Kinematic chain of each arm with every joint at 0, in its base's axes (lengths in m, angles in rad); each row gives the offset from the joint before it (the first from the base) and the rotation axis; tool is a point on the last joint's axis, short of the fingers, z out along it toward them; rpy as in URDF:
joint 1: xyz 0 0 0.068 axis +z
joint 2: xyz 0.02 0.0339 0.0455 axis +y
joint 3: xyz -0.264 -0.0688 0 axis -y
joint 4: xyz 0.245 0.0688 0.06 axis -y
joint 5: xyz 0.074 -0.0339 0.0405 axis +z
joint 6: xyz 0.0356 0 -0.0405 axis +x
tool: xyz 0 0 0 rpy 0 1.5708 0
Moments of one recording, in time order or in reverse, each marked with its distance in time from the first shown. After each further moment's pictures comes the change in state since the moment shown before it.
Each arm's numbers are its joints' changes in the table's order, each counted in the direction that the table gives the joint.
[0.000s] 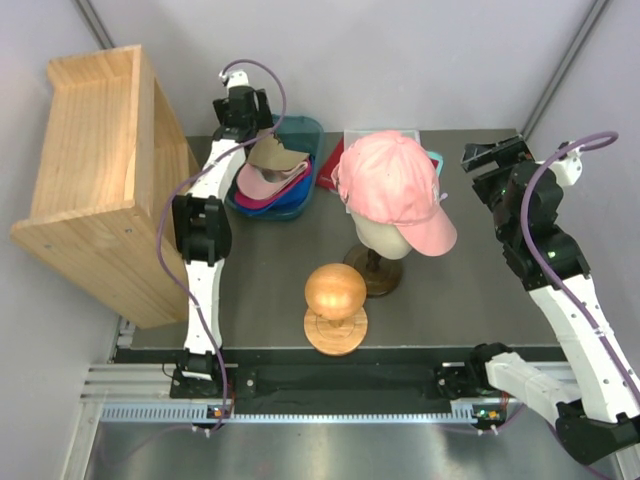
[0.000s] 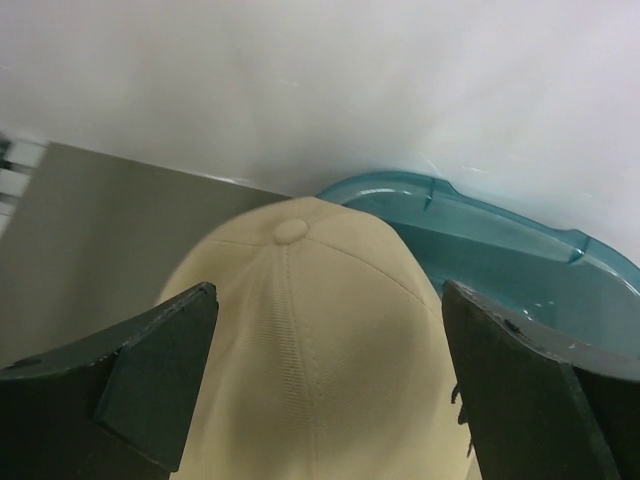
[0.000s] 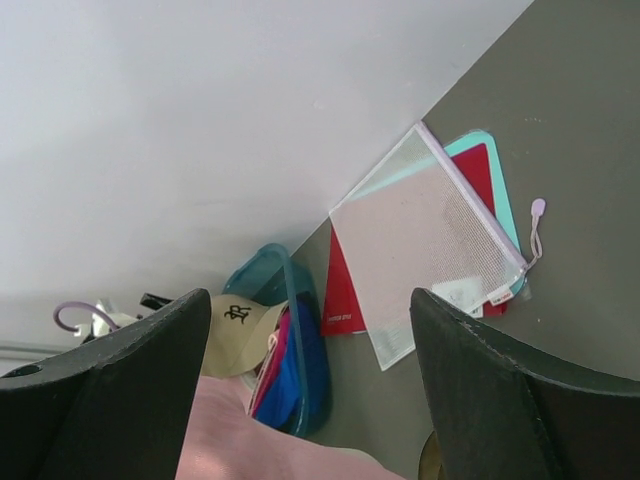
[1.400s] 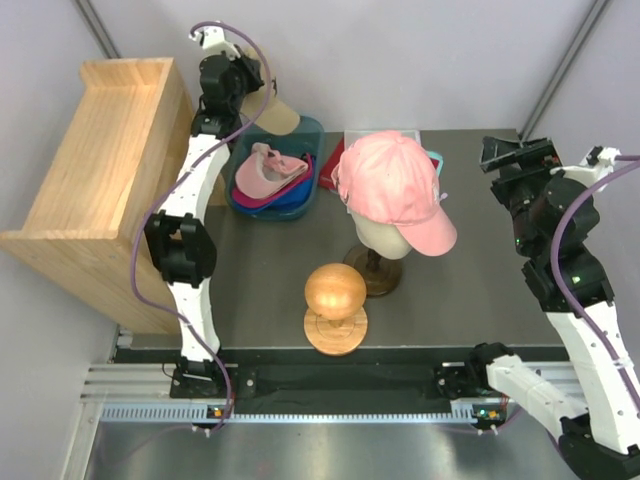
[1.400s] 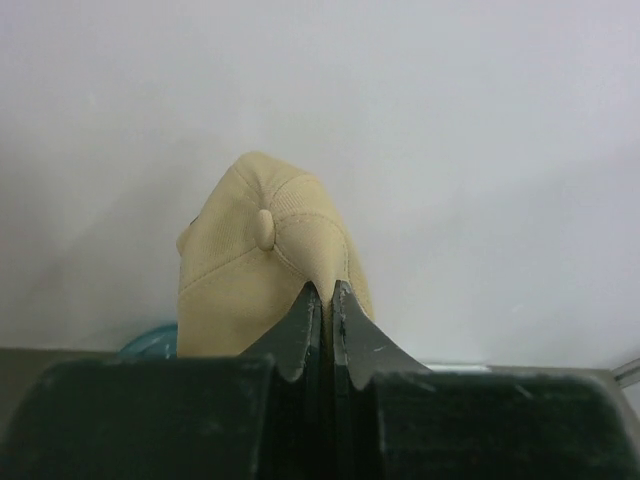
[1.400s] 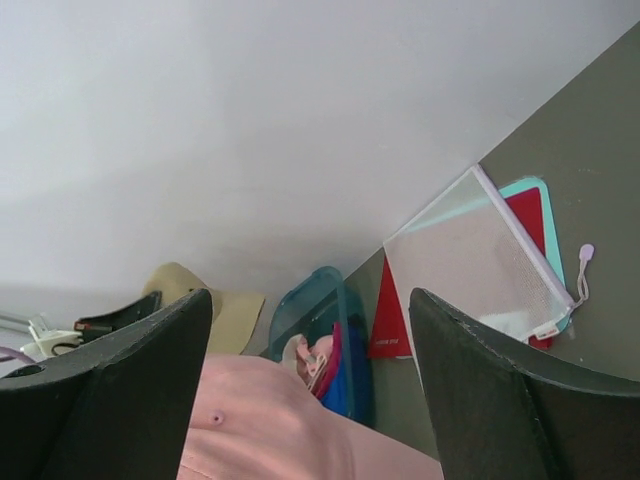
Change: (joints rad) left arm -0.013 -0.326 -0.163 0.256 -0.294 -0.190; right arm -0.002 -0.102 0.029 0.042 0.024 -0.053
